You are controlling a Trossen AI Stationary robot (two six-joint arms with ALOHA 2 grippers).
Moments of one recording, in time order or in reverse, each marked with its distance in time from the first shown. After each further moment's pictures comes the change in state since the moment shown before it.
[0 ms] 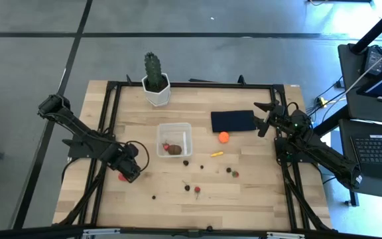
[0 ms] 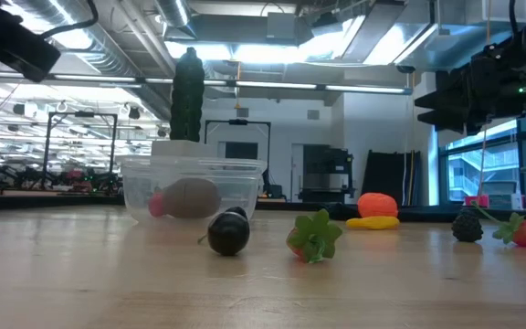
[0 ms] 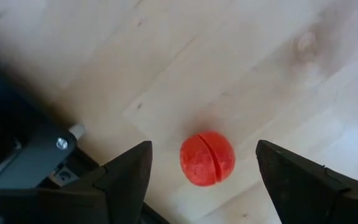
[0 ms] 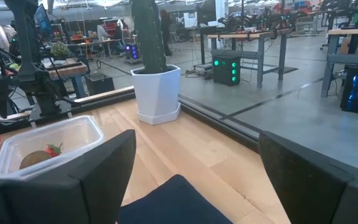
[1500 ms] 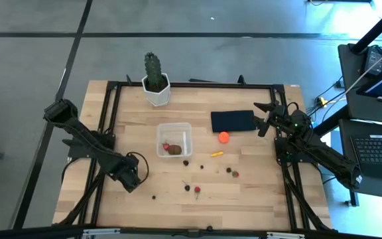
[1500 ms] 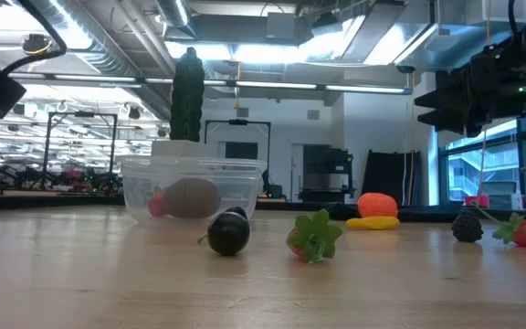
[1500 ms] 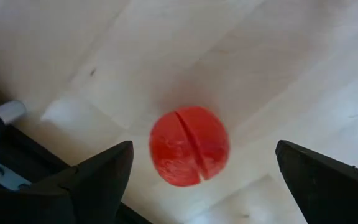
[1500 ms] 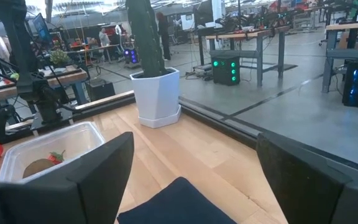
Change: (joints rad) left arm -0.111 0.148 -0.079 0.198 0.085 -0.078; right arm 0.000 0.000 0.000 0.000 0.000 0.045
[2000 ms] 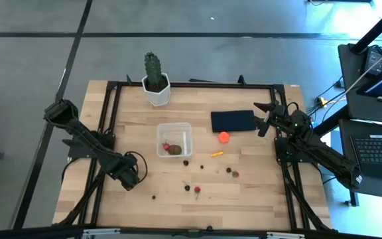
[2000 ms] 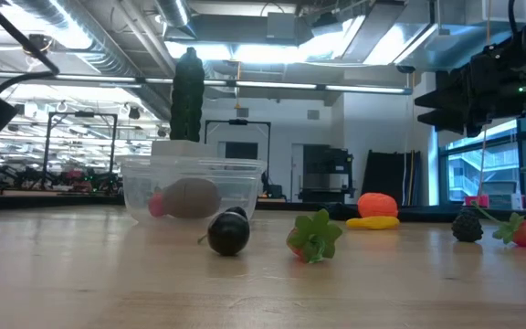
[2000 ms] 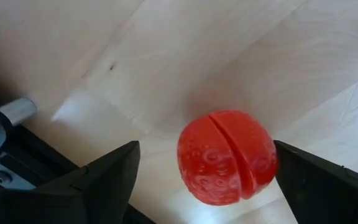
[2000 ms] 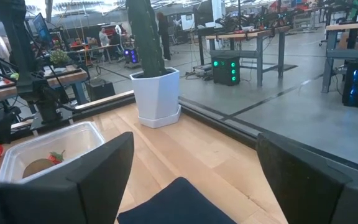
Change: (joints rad) left arm 0.000 0.003 -0.067 0.035 0.024 -0.008; right arm 0.000 0.000 0.000 0.000 0.000 -0.002
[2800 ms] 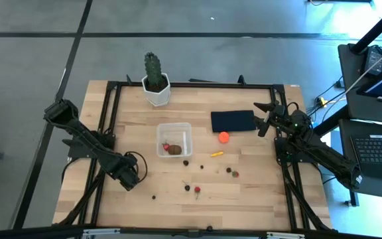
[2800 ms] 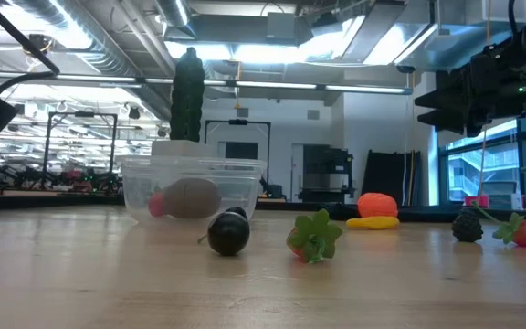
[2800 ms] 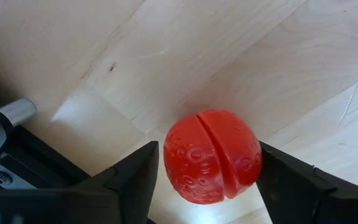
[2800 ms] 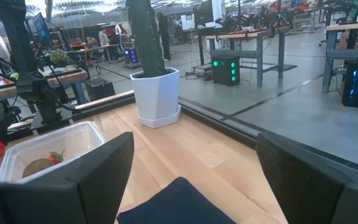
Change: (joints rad) left arm 0.001 0.000 0.000 0.000 0.000 0.002; right arm 0.000 0.000 0.000 0.000 0.000 -0.002
